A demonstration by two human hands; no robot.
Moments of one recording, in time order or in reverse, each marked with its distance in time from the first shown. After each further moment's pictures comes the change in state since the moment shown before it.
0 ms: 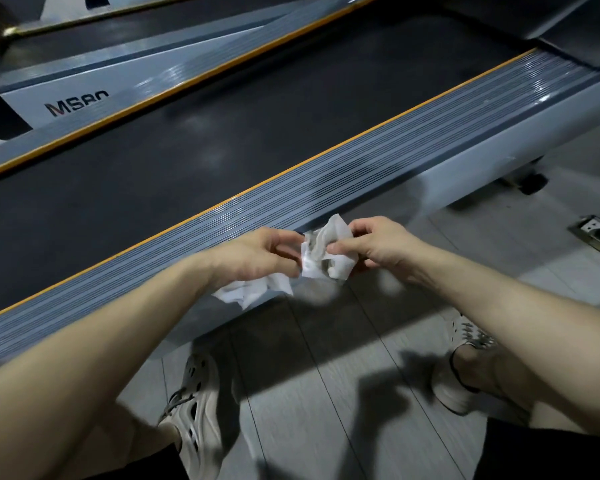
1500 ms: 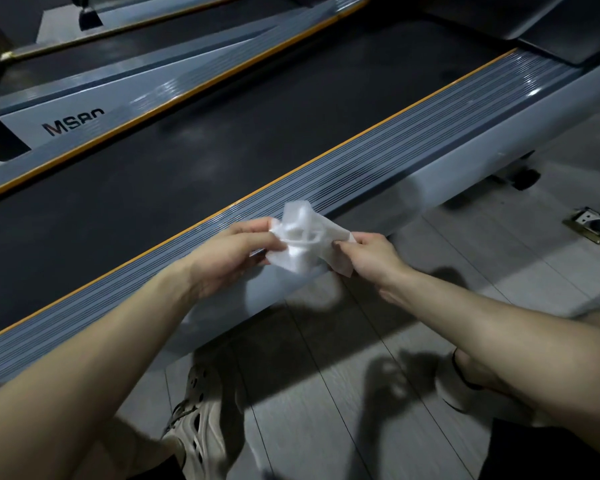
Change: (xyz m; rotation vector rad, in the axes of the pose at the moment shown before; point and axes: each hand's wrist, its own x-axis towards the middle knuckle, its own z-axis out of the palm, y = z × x) left_hand -0.004 -0.004 -0.008 -0.518 0.149 0.054; right_hand 0.008 0.029 0.020 0.119 0.246 0.033
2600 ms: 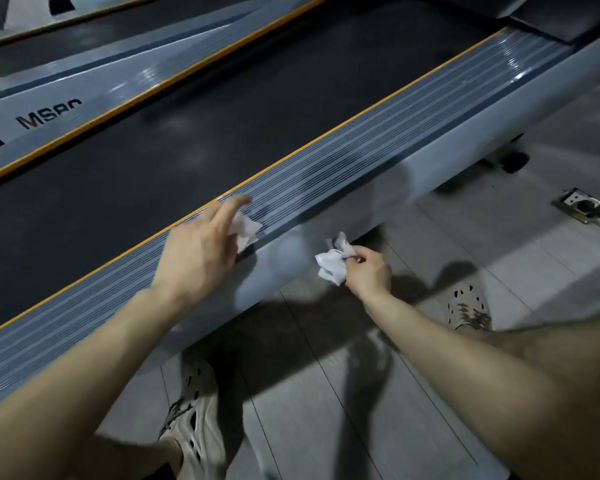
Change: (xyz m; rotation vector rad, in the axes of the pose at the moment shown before) left_hand -0.014 -0.027 -0.030 1.413 0.557 0.600; right_hand 0.024 0.082 0.031 -0.035 0.366 0.074
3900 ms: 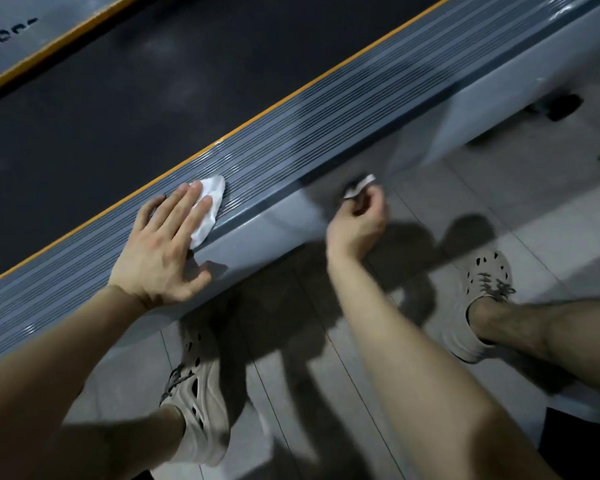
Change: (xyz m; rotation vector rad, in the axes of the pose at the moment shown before) left_hand -0.063 -0.106 0.068 0.139 -0.155 0.219; right_hand 0.028 -0.003 0.092 0.306 0.580 -0.215
